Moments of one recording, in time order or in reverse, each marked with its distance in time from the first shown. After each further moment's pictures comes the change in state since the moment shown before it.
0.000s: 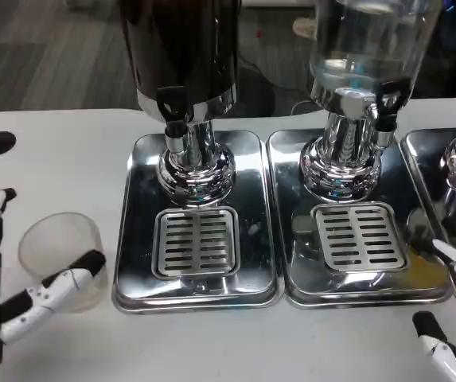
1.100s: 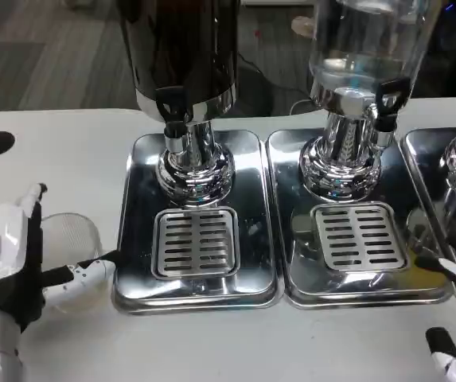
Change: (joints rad) left arm -0.286 0.099 -0.211 0.238 0.137 0.242 -0.097; right arm 0.003 -0.009 -0.029 0.122 0.094 -0.144 0.052
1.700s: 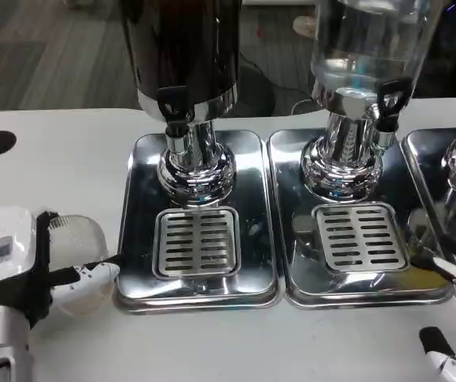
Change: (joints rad) left arm -0.049 0.008 -0.045 0.084 0.007 0.031 0.029; right arm -0.042 -0.004 0.010 0.052 0.013 -0.022 0.023
